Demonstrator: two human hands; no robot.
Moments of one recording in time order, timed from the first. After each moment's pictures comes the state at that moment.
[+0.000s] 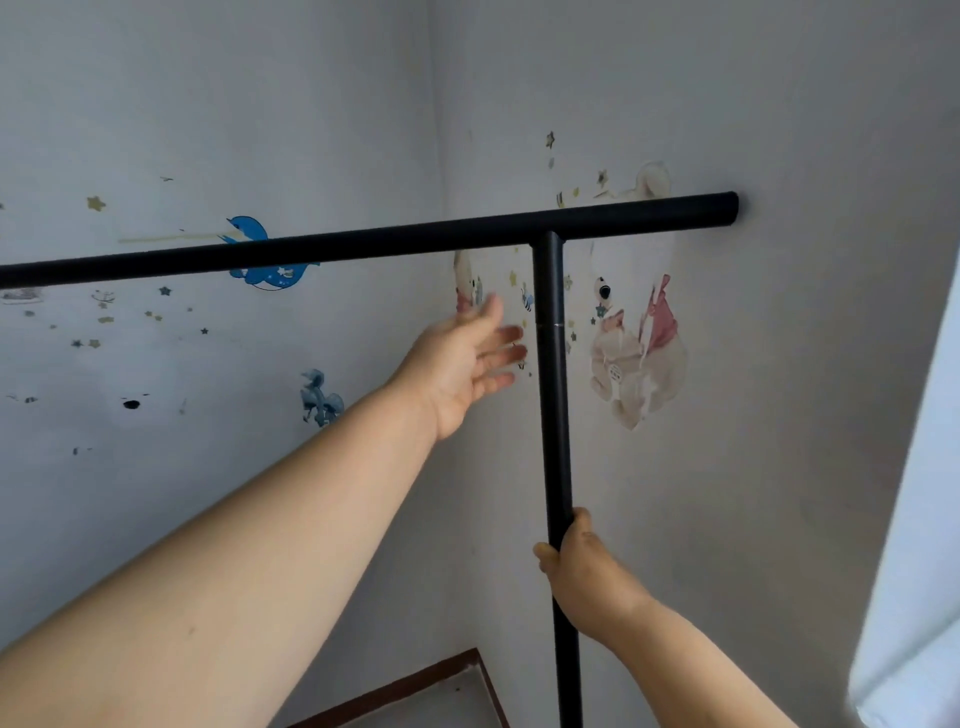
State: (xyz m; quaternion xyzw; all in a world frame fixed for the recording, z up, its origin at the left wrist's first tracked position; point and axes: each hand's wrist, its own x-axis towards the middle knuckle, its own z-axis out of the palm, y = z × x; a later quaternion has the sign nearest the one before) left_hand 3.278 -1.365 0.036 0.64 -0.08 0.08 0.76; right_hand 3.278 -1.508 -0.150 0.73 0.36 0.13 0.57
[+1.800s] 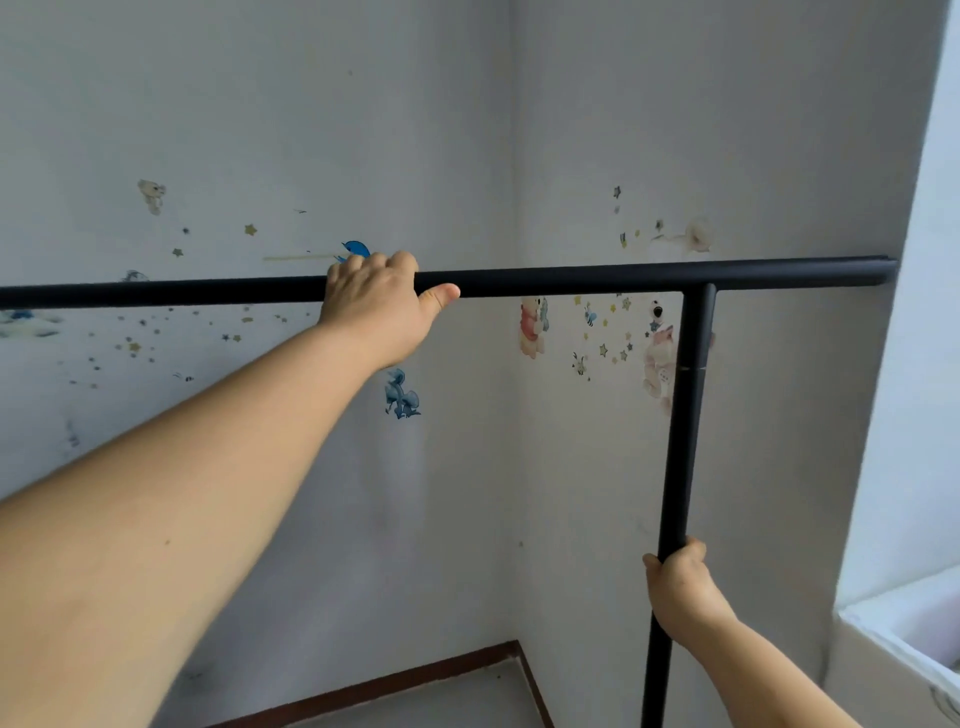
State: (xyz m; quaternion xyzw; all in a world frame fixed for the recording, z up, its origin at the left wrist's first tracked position) left_hand 3.127 -1.244 0.100 0.90 0.09 0.42 -0.06; right_hand 3.181 -1.530 -0.169 0.89 -0.09 0.11 -0.44
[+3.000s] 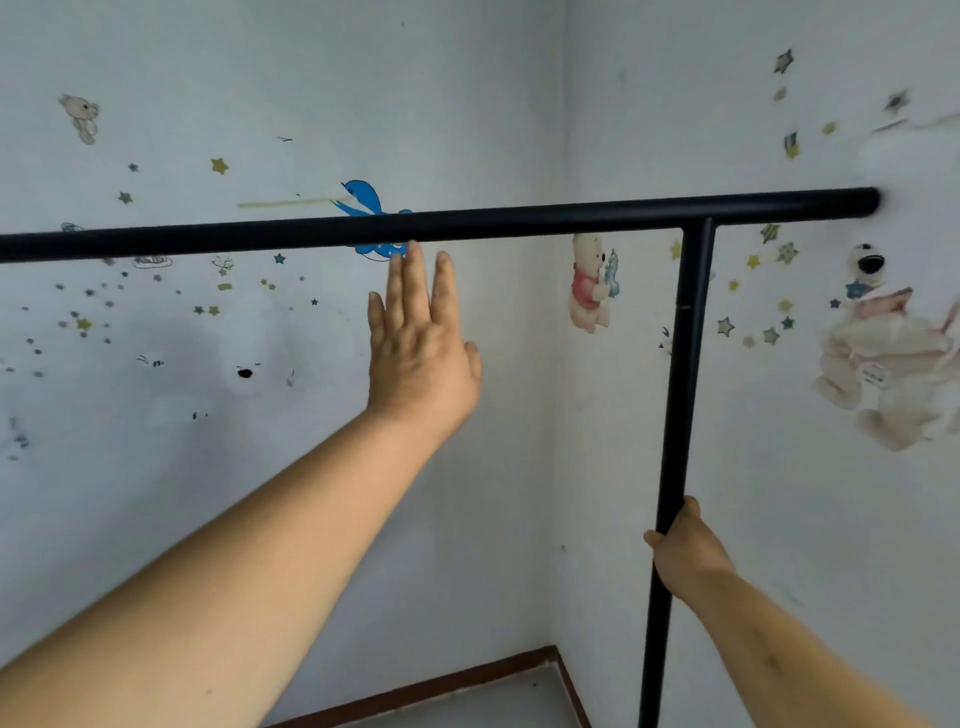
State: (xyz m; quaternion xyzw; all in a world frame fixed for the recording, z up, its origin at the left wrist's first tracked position) left_hand 3.303 -1.162 -0.003 0.88 0.06 0.48 0.02; right_hand 3.382 -1.399 -0.187 0.91 -0.05 0.03 -0.40
